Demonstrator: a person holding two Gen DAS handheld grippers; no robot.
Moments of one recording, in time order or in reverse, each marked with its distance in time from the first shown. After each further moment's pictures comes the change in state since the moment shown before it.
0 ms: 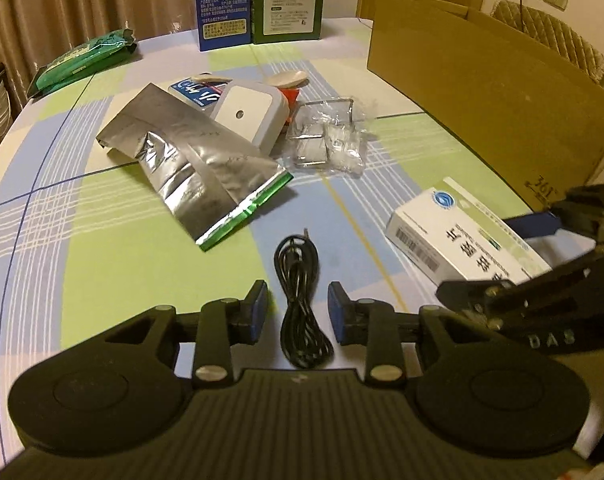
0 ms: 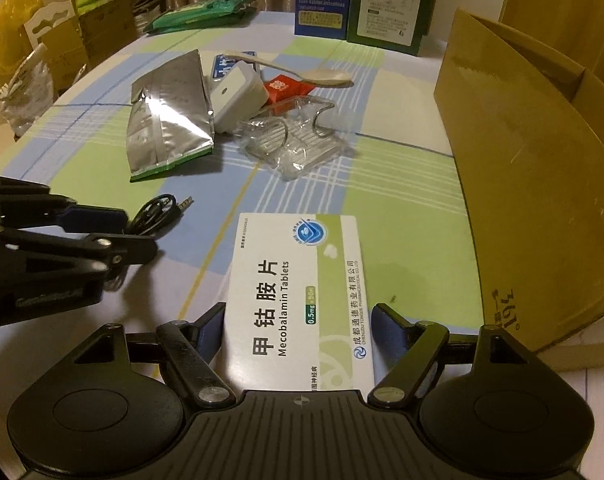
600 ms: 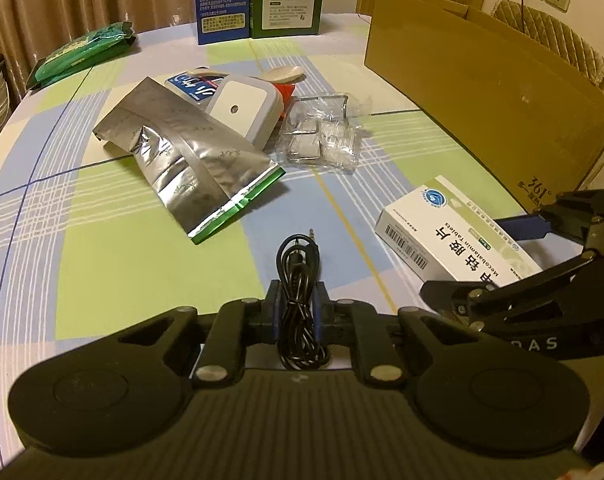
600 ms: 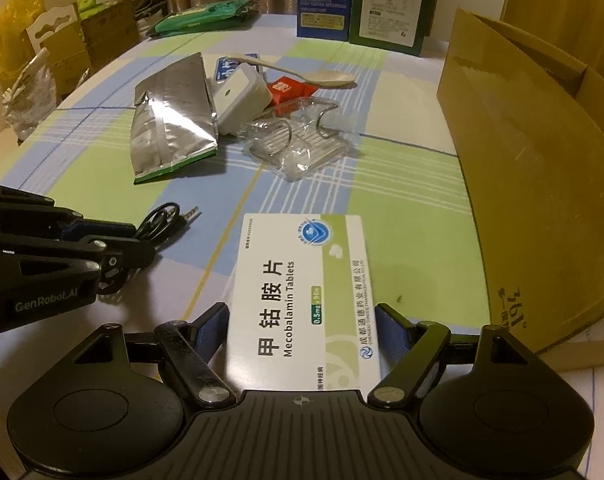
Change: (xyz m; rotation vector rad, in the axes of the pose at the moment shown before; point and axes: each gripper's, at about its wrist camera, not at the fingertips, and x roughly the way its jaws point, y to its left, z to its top) left arm -0.004 -0.004 -0.001 -0.021 0.019 -0.011; right arm 0.002 0.000 -0.001 0.006 -0.007 0.016
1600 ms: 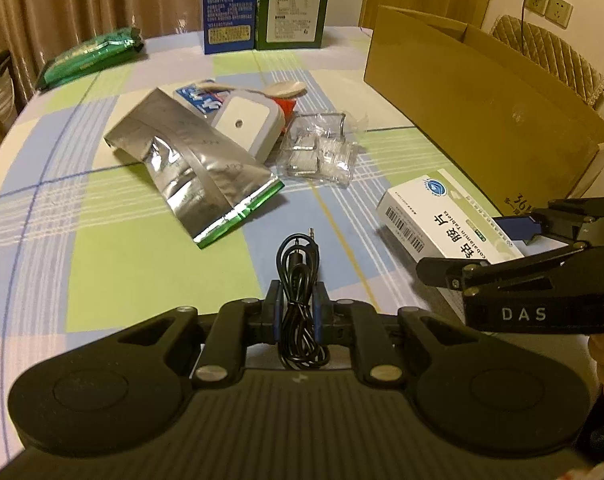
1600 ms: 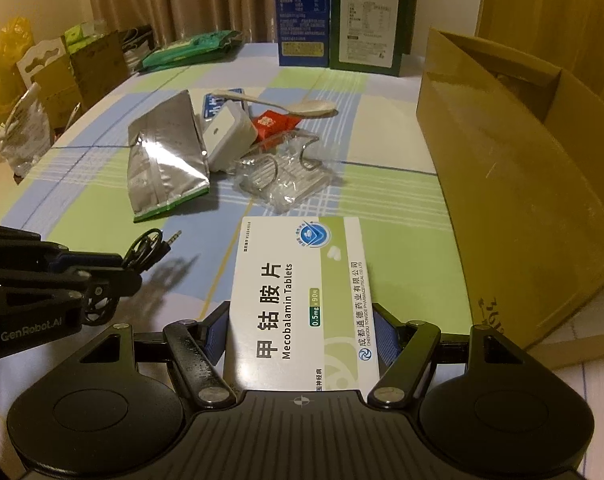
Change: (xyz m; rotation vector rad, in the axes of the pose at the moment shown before) left arm -0.023 -0.004 0.002 -0.028 -0.027 0.001; right arm -0.022 -0.004 0.006 0.062 -0.075 -0.006
